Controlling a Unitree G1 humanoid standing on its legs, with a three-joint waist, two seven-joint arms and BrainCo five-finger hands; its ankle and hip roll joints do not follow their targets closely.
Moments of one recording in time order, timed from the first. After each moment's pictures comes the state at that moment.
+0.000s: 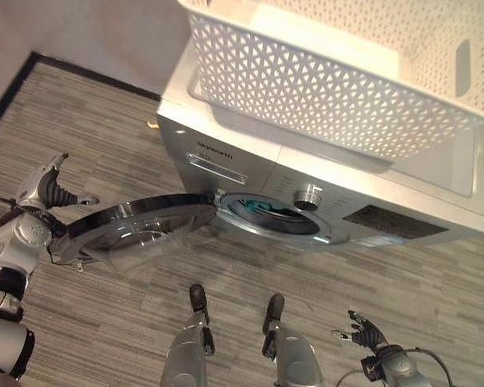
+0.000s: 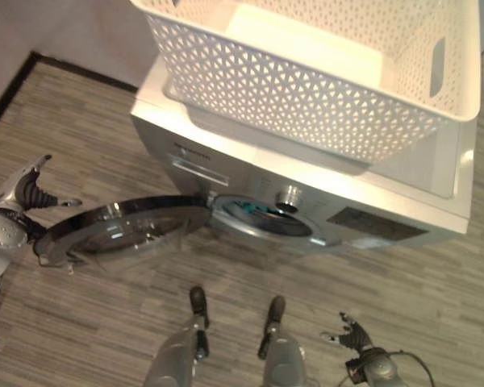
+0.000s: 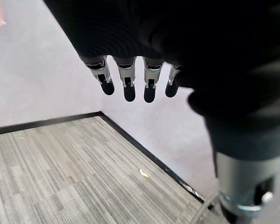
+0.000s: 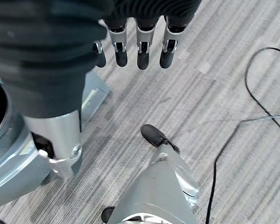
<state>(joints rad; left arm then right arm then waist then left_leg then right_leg) -0.65 0.99 -0.38 0.96 0.13 -0.21 0.19 -0.01 -0.43 0.25 0.96 0.15 -0.17 0.03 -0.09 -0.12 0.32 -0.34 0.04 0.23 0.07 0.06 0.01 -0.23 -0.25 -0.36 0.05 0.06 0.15</state>
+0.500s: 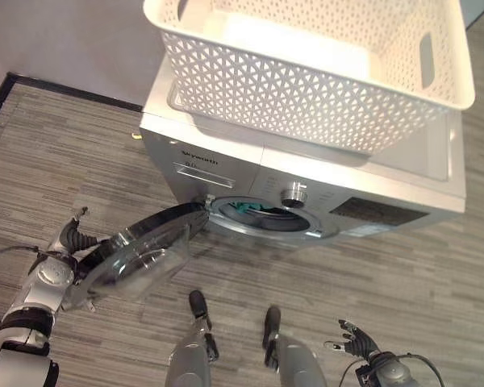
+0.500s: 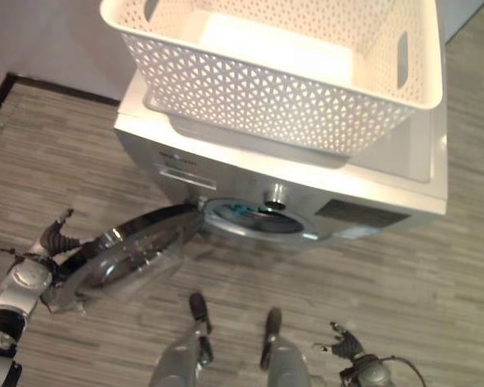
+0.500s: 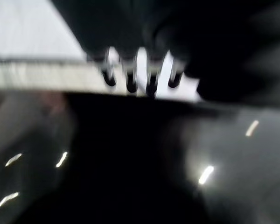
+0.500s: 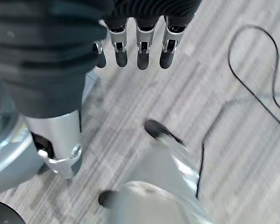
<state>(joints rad) -0.34 0.81 -0.22 0.92 0.04 -0.17 0.08 0.02 -0.44 0.29 0.95 0.12 -0.15 0.05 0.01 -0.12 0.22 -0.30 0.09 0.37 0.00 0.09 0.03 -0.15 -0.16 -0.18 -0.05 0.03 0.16</state>
